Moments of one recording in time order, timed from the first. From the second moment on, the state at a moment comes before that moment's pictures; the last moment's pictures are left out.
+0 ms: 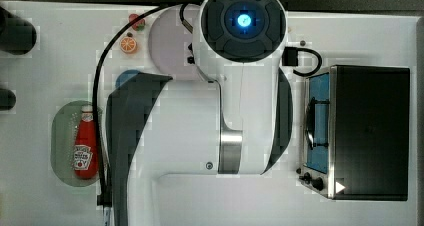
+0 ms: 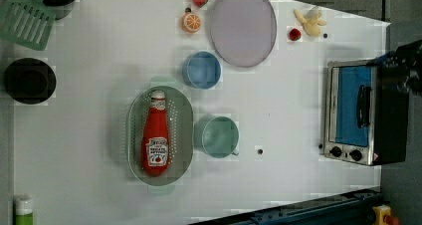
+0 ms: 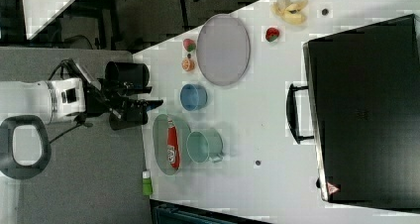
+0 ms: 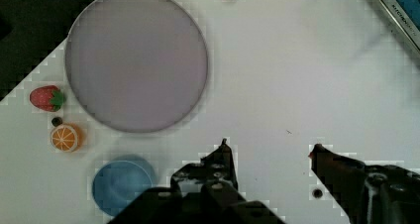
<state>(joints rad) -0.03 0.02 0.02 -1.77 0.01 0.21 -0.04</state>
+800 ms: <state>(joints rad) -0.14 -0.19 0.28 -1.80 0.02 0.06 -0.01</state>
